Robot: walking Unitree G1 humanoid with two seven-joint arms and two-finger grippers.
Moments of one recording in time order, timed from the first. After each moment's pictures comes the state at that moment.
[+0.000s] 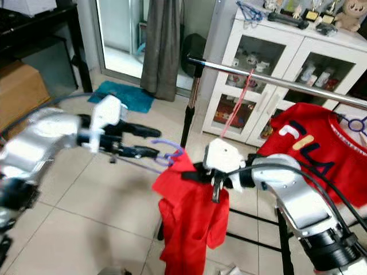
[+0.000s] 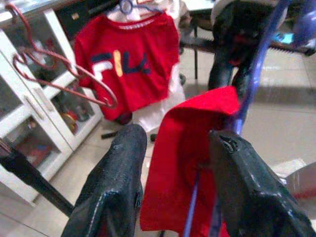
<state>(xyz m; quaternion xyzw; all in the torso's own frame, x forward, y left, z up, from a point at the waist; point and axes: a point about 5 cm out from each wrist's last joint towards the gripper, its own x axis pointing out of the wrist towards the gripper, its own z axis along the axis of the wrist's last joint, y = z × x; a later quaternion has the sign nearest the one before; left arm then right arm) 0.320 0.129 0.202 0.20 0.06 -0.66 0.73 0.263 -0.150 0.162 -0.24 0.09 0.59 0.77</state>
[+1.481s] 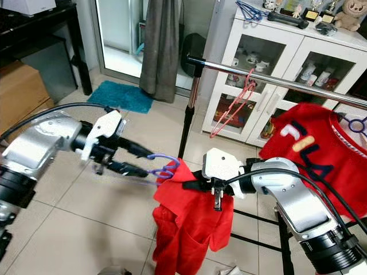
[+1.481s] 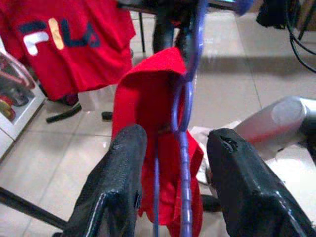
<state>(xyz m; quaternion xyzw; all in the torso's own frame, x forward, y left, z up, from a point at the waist) 0.313 0.141 0.197 0.22 0.12 -0.73 0.64 0.259 -0.151 0.156 -0.26 0.11 0.60 0.75</state>
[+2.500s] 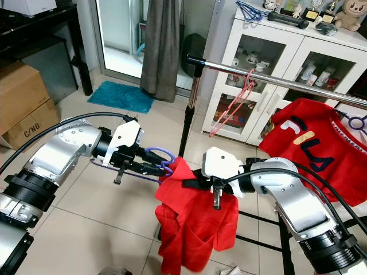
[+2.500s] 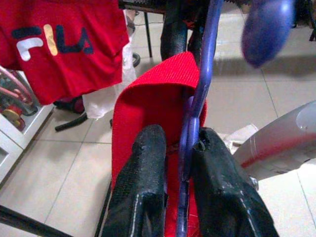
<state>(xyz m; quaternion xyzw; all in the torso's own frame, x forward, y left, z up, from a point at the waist) 0.319 0.114 0.175 0.22 0.09 -0.72 0.65 0.261 -0.150 0.156 -0.25 0.11 0.60 0.75</state>
